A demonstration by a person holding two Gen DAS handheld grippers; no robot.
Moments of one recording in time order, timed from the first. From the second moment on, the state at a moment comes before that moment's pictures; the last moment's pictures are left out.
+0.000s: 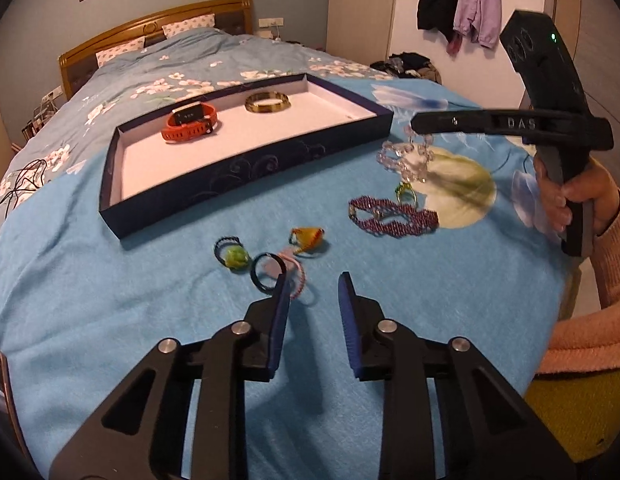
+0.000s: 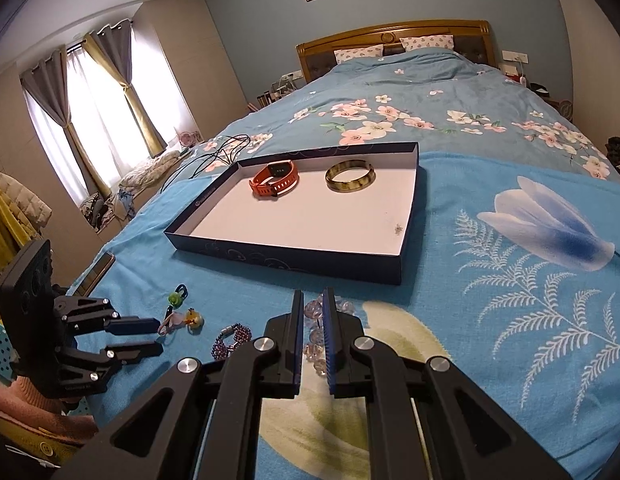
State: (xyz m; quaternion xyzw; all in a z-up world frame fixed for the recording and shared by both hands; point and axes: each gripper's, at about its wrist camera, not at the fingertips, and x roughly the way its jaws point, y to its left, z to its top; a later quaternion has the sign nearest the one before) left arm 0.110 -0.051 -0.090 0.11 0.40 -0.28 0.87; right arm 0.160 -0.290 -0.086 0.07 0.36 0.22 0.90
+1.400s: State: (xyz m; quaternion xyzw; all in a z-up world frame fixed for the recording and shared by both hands) left arm 0.122 -0.016 -0.060 0.01 0.37 -0.30 0.88; right arm 0.163 -0.285 -0.083 0.05 0.37 0.21 0.90
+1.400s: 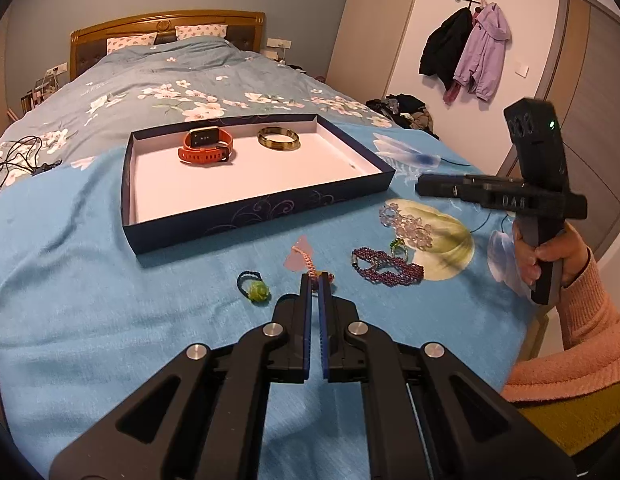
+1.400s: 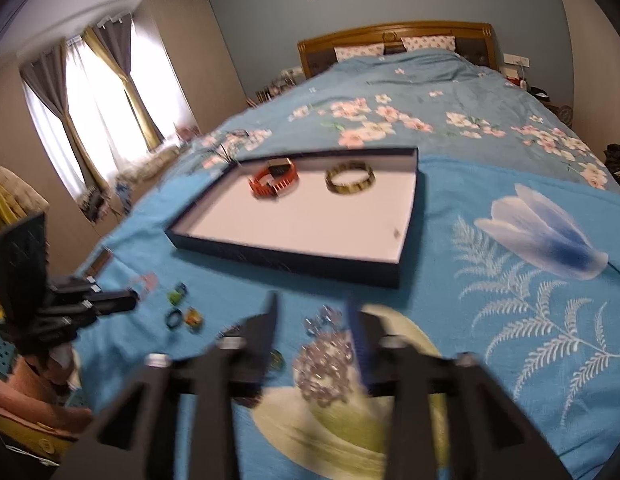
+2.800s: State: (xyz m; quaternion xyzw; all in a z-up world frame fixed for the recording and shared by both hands) left arm 0.211 -0.021 -0.037 0.07 0.35 -0.25 0.90; right arm 0.205 -0.253 -0.017 0.02 0.31 0.25 0.92
